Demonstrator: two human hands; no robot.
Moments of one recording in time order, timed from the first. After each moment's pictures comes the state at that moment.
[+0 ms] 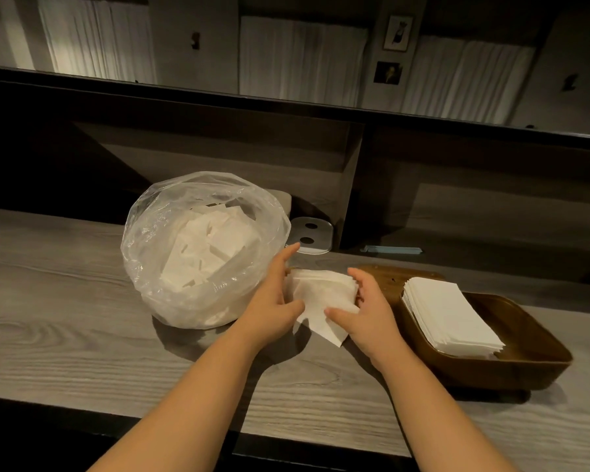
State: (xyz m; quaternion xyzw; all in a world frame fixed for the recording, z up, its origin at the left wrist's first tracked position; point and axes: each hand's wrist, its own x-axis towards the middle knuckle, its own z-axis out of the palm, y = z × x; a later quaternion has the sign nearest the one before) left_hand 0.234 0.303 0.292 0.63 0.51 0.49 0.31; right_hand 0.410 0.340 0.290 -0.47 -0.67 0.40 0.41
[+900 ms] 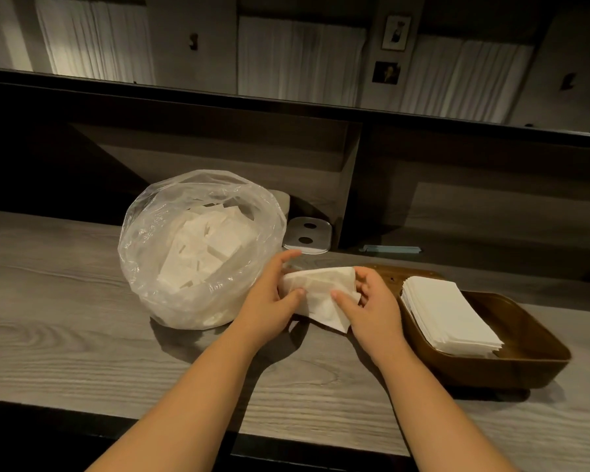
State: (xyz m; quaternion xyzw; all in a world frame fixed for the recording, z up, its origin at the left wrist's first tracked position) left_hand 0.235 0.310 0.283 0.61 0.51 0.54 0.29; right_hand 0.413 0.337 0.293 -0.45 -0.65 0.37 0.49
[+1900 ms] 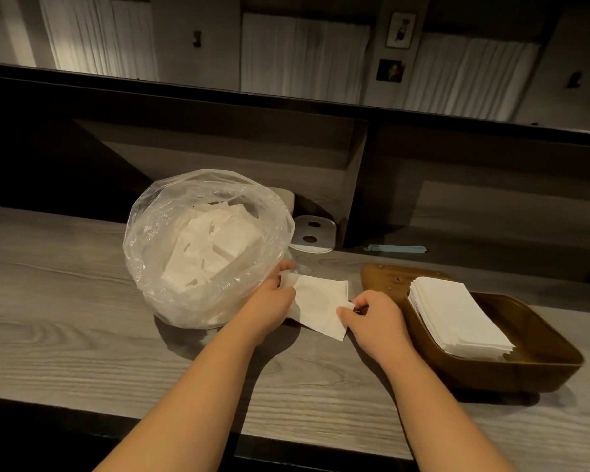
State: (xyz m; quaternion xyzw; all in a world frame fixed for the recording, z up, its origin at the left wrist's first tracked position) left_hand 0.230 0.327 0.284 0.49 0.59 0.48 0.42; right_hand 0.412 0.346 0.283 -0.59 -0.69 0.24 0.34
